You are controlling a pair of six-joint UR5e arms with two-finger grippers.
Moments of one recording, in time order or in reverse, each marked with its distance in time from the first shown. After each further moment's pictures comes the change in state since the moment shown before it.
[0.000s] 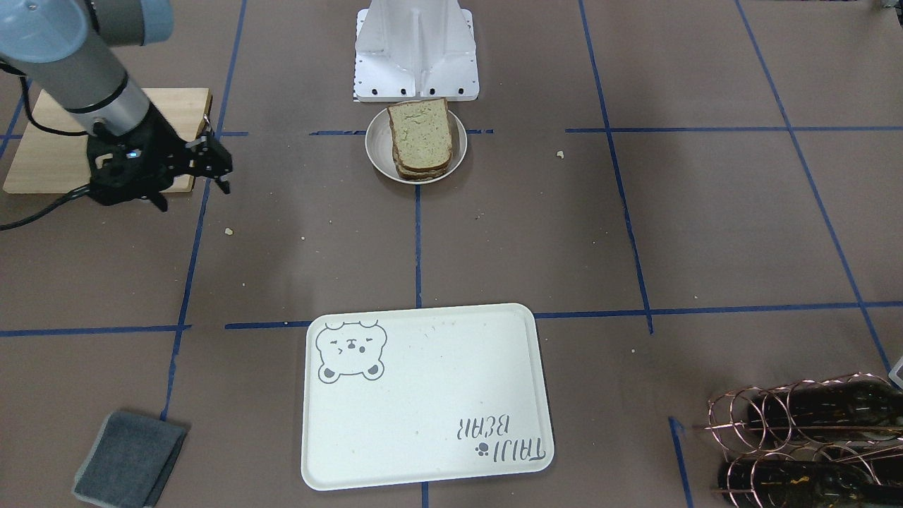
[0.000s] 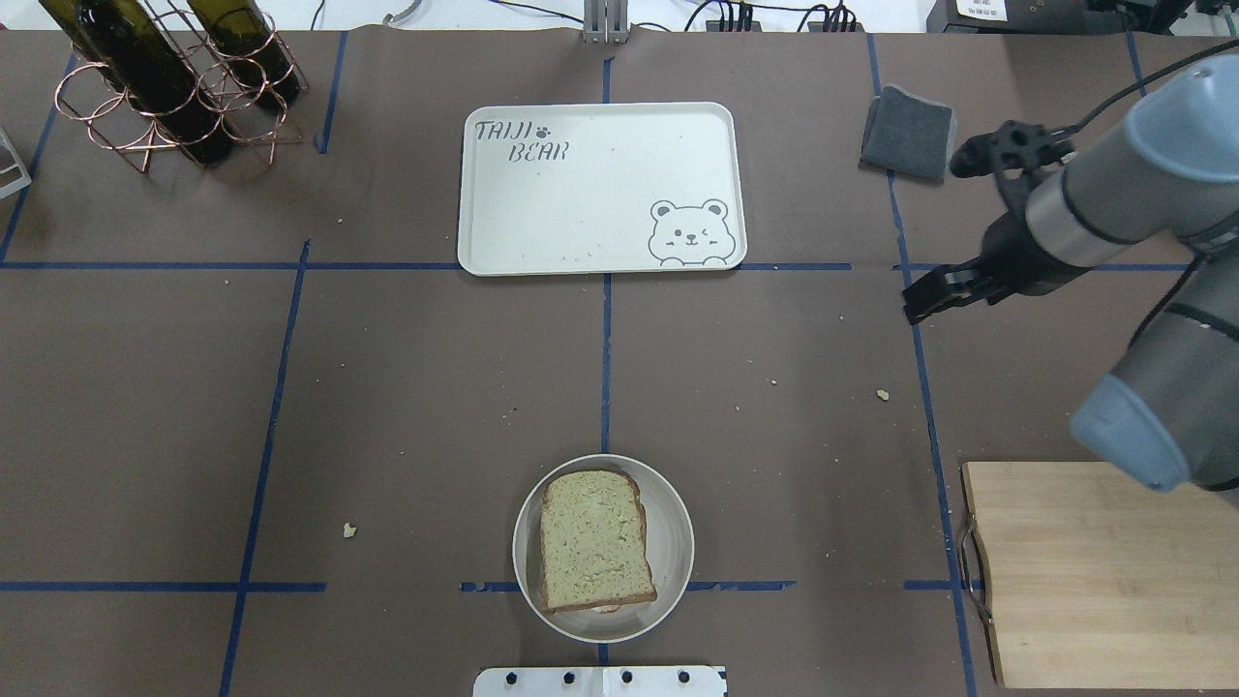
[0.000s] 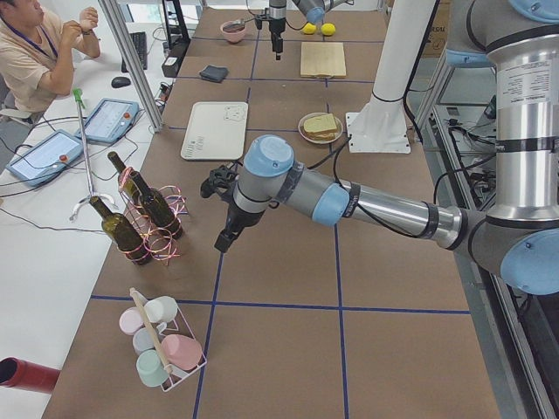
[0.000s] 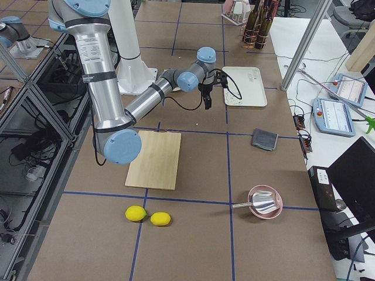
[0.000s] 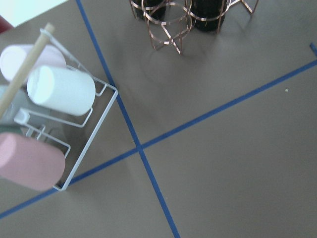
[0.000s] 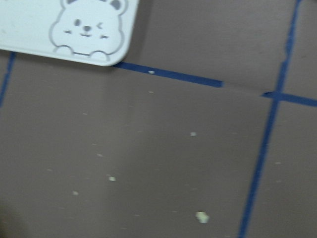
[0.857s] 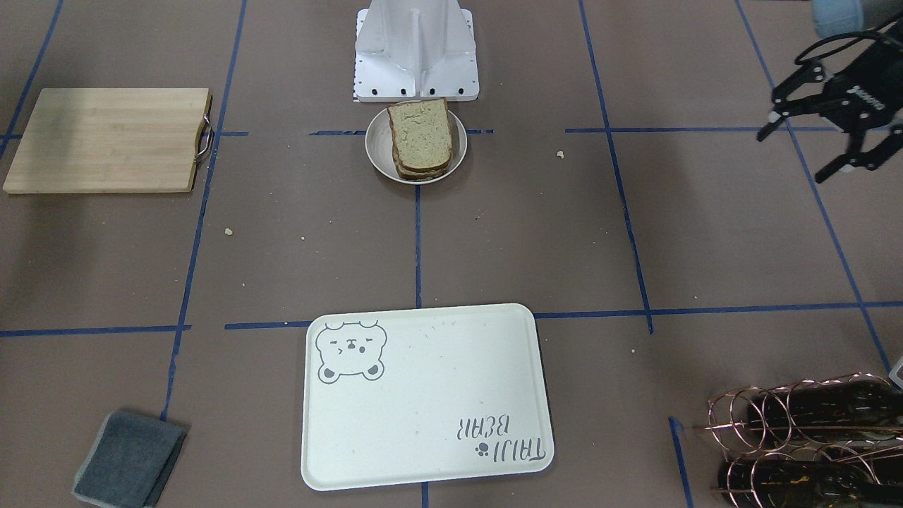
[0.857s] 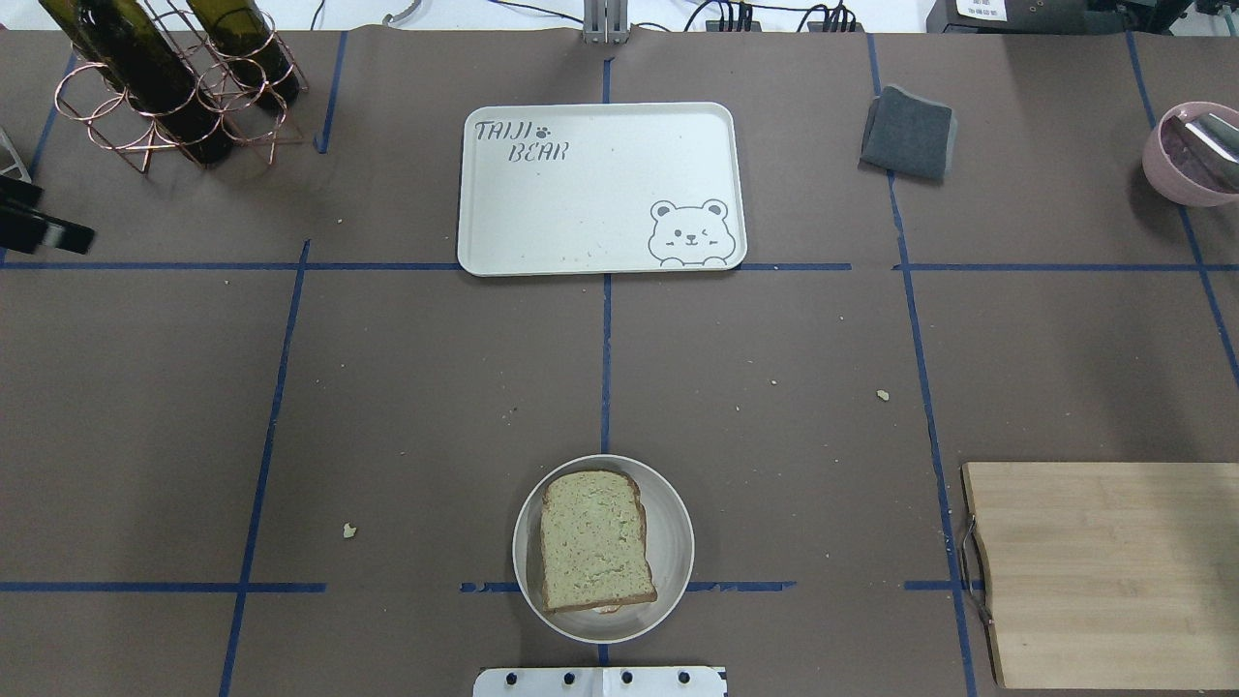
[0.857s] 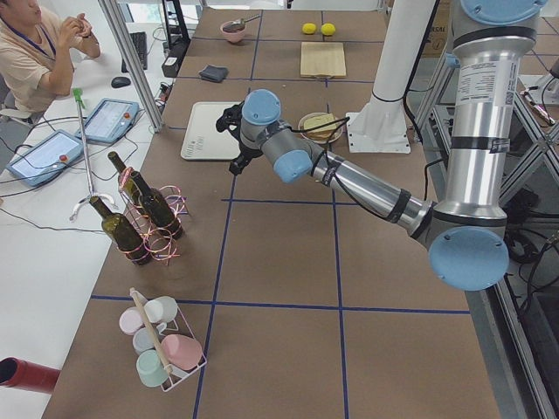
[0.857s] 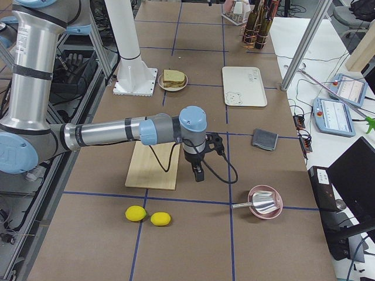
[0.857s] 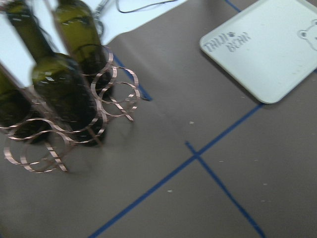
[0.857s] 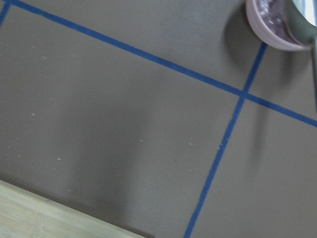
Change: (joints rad) left arm 0.424 -0.149 -0.085 -0.181 -0.139 -0.570; right arm 0.584 -0.417 -0.076 -0.018 0.126 -0.725
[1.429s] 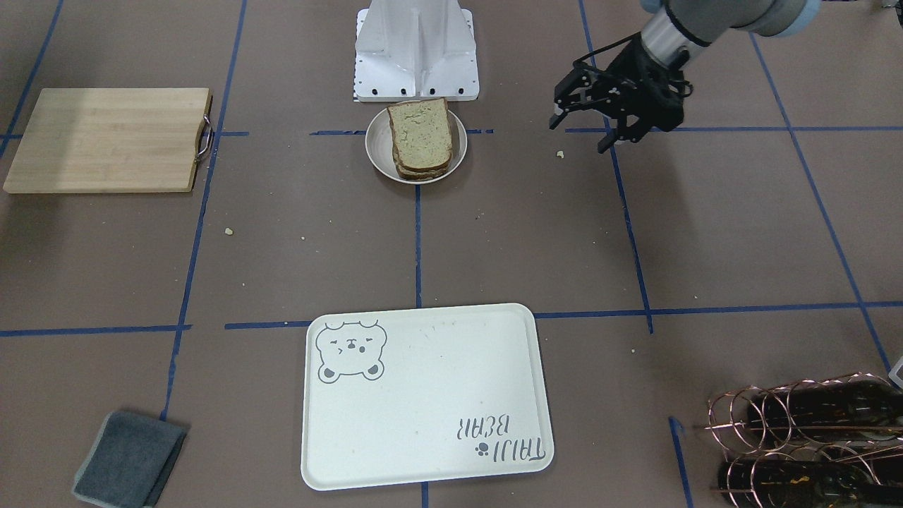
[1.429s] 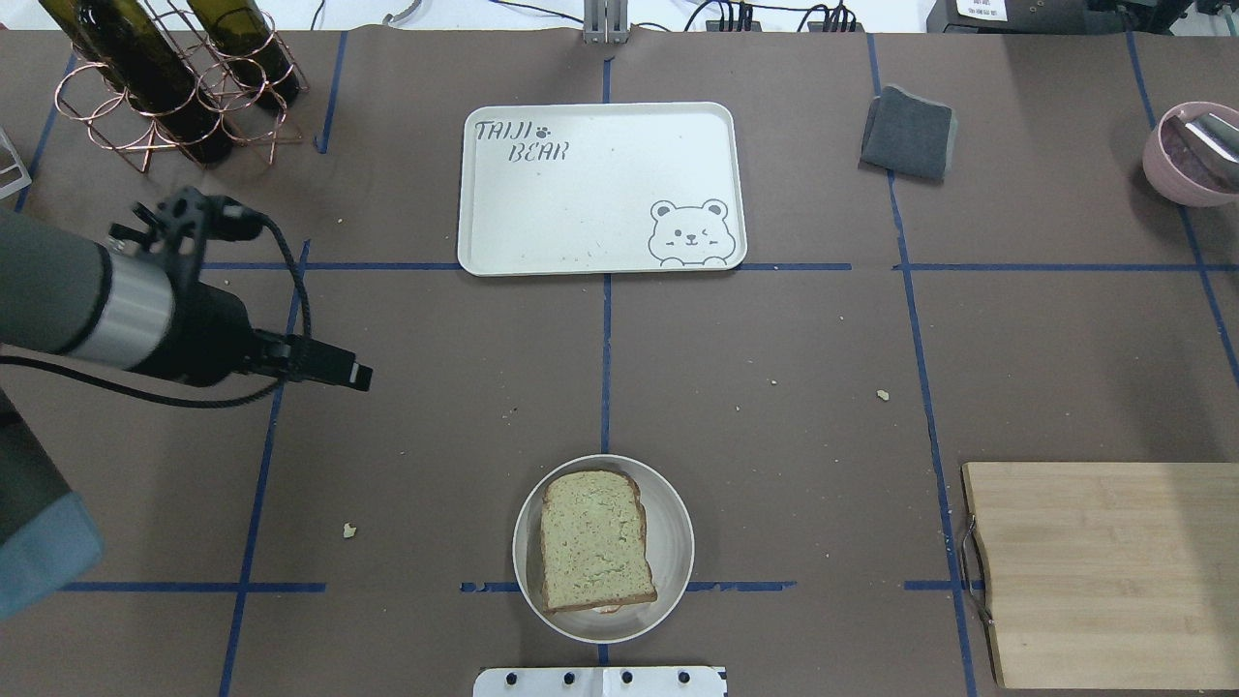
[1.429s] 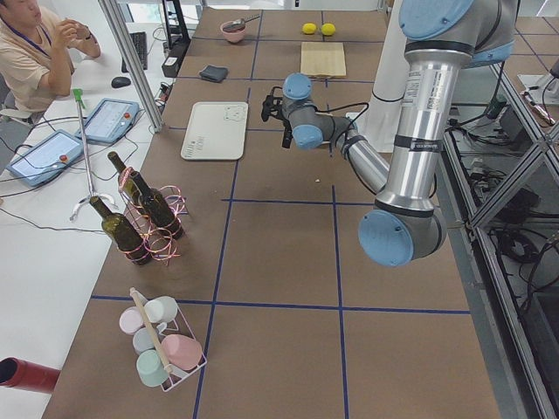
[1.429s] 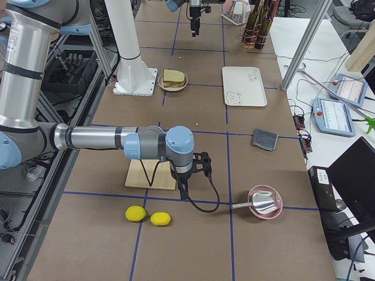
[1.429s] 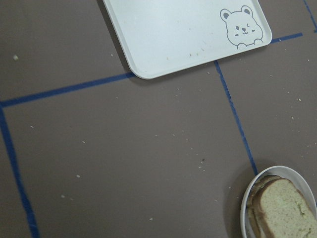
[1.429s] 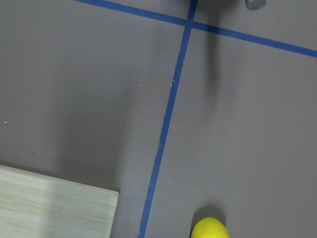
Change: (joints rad) left arm 0.532 -0.113 -0.063 0.001 0.409 -0.713; right arm 0.039 -0.048 -0.035 -0.001 0.019 -0.005
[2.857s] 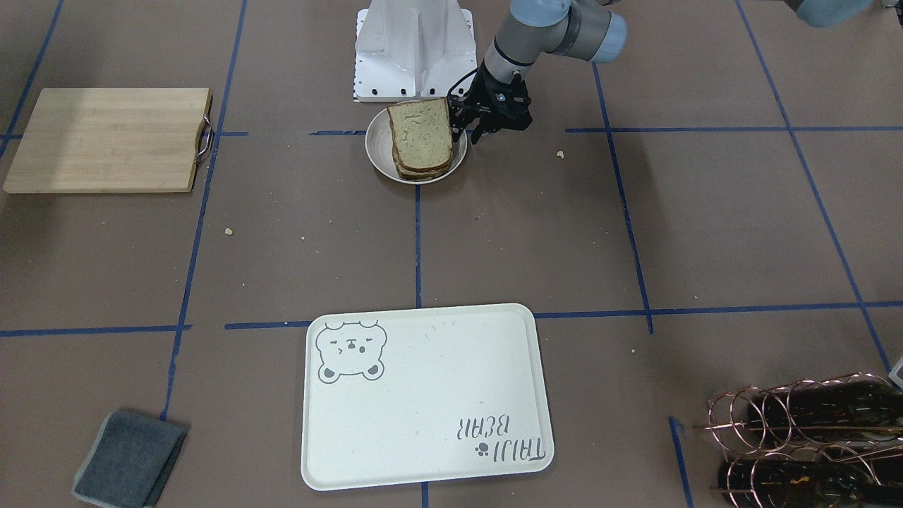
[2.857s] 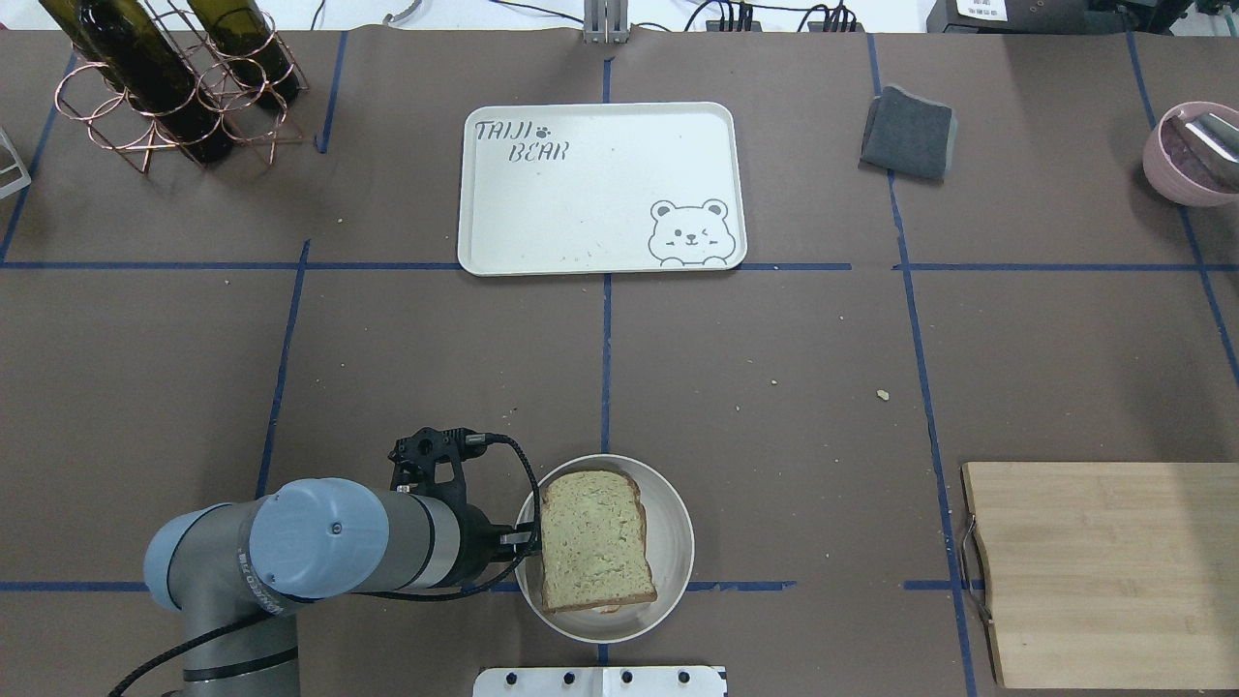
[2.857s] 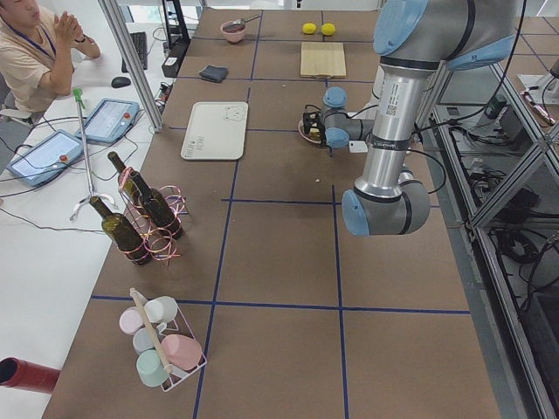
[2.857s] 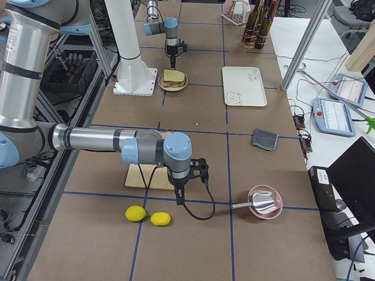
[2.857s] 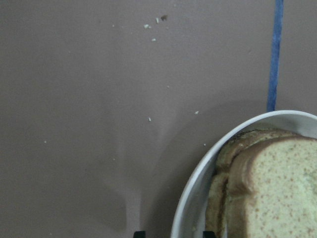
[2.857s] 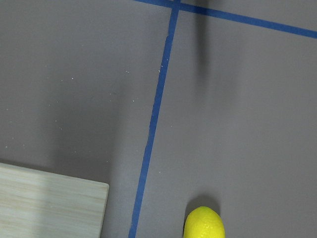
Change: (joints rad) left arm 0.408 -0.184 0.220 -0.006 0.351 -0.407; right arm 0.004 -0.013 -0.027 0.008 -0.009 0.007
